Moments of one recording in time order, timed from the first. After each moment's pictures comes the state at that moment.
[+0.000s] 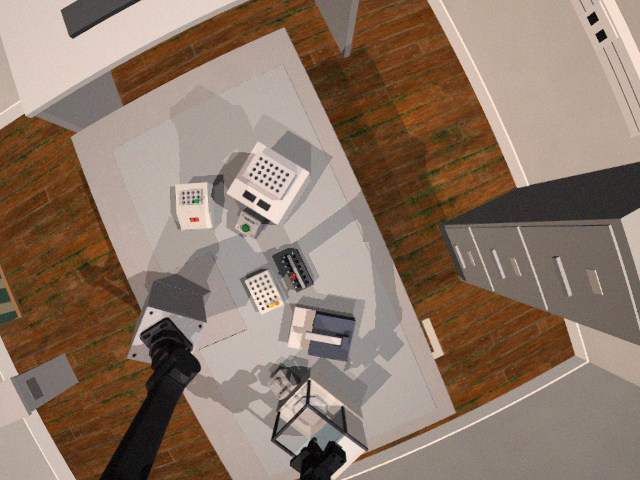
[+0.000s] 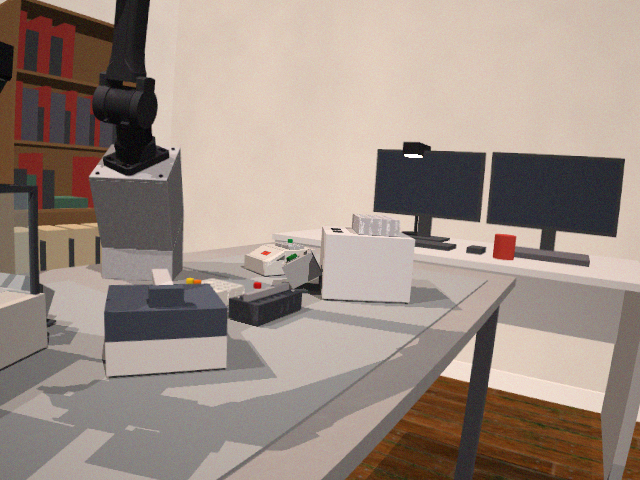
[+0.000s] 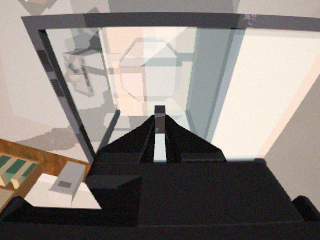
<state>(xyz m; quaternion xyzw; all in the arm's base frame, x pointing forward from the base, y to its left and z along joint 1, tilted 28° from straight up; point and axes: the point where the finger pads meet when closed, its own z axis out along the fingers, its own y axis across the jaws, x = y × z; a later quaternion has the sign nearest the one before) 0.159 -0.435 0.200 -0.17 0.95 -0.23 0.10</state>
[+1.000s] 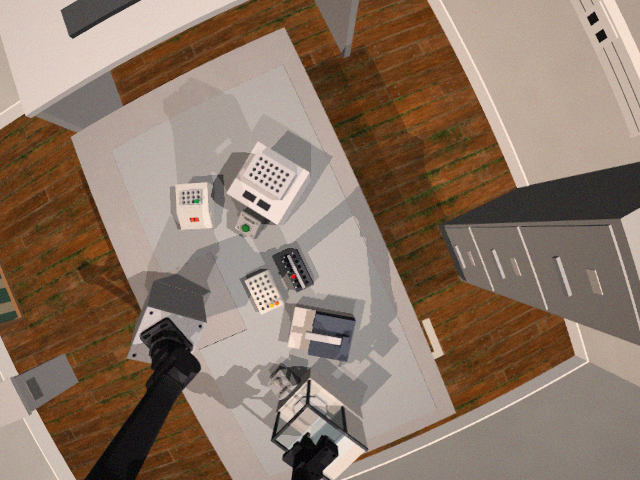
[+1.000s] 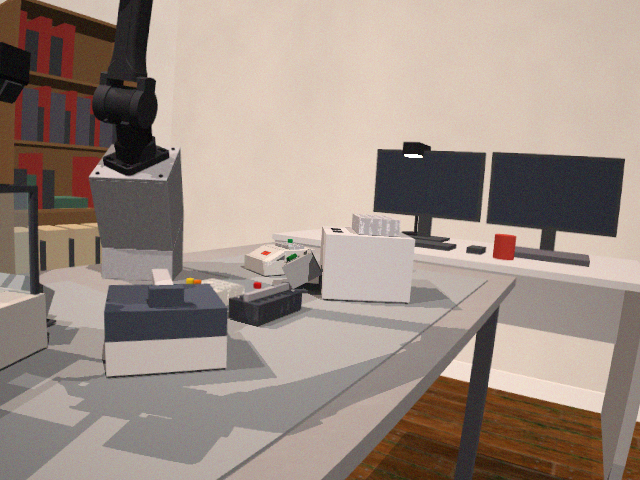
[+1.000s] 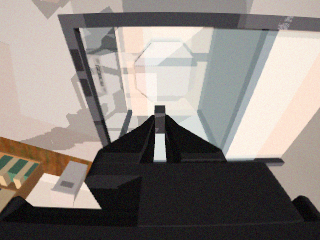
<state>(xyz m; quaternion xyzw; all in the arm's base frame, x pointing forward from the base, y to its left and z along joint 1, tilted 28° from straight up) 0.152 -0.414 0.189 -0.17 0.95 -0.23 0.10</state>
